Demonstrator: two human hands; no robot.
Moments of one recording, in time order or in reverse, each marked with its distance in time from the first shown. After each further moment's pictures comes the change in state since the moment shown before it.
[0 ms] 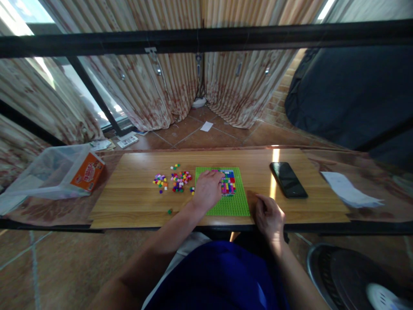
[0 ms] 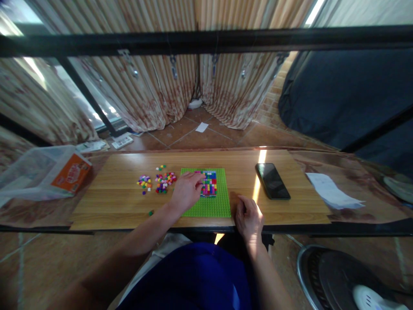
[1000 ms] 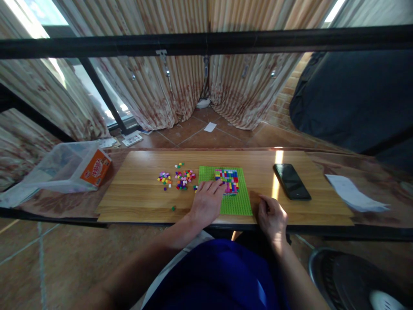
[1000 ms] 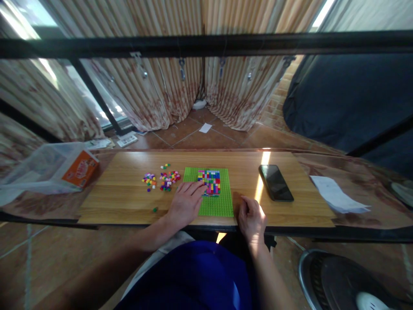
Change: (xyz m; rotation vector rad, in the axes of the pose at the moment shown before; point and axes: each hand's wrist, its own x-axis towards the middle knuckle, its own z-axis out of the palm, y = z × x) left_hand -0.053 0.001 0.000 0.159 -0.017 0.128; right_hand 0.000 -0.004 -0.002 0.007 0.008 -0.001
